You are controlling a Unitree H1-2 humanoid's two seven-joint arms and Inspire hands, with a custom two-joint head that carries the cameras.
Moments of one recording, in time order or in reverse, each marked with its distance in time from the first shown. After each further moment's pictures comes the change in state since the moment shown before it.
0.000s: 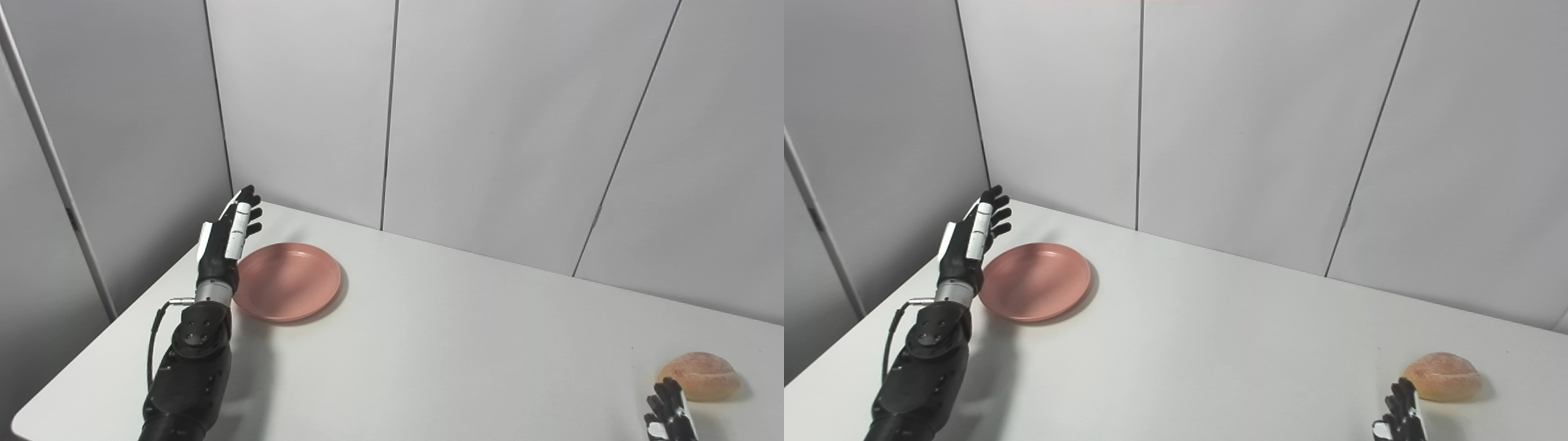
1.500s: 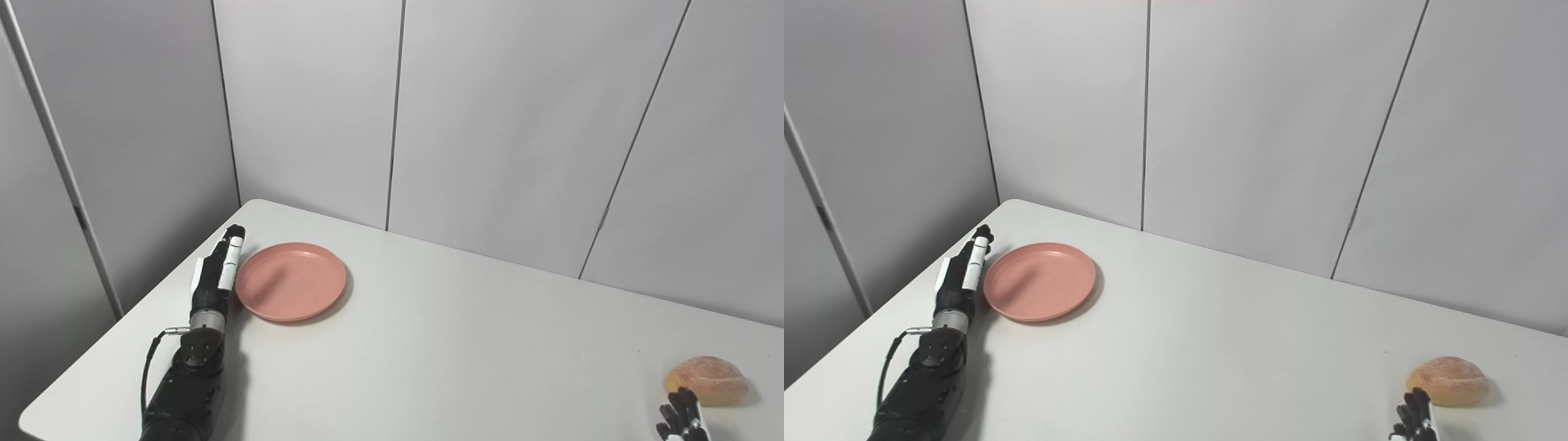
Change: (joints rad) left arm -0.027 0.029 -0.027 0.351 0.006 -0.168 0.049; right arm 0.029 -0.005 -0.003 -0.038 0.030 0.004 0.008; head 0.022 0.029
